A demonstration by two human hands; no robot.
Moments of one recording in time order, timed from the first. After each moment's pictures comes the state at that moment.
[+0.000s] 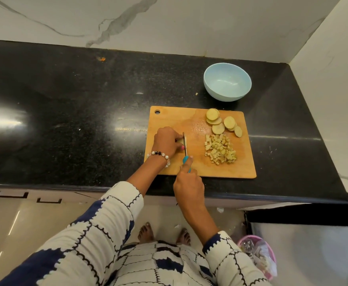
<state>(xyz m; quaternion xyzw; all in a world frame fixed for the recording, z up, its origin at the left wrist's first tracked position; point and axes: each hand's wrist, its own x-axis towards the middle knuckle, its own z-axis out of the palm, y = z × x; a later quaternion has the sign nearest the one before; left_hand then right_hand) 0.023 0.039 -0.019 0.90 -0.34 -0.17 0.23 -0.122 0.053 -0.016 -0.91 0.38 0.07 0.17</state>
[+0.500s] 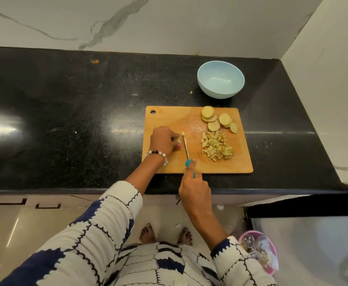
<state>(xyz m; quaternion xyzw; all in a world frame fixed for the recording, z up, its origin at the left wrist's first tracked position) 0.021 0.038 -0.020 0.90 -0.31 -0.19 0.25 -0.149 0.056 -0.019 -0.92 0.37 0.01 0.15</state>
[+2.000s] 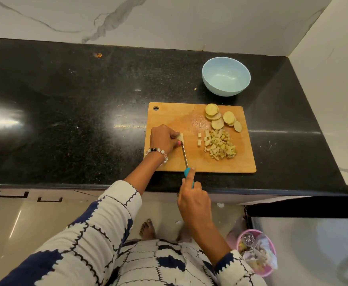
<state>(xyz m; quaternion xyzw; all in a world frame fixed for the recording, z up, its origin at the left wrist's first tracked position) 0.020 0.046 -0.020 0.89 -0.26 -0.21 0.33 -0.165 0.073 -0.025 -0.93 0.35 -0.04 0.10</state>
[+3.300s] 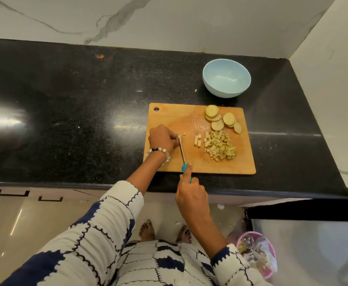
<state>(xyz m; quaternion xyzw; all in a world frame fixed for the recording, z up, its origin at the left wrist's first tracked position) 0.016 0.044 -0.013 0.90 -0.20 -0.20 0.33 -0.153 0.065 -0.022 -0.93 0.35 -0.01 0.08</state>
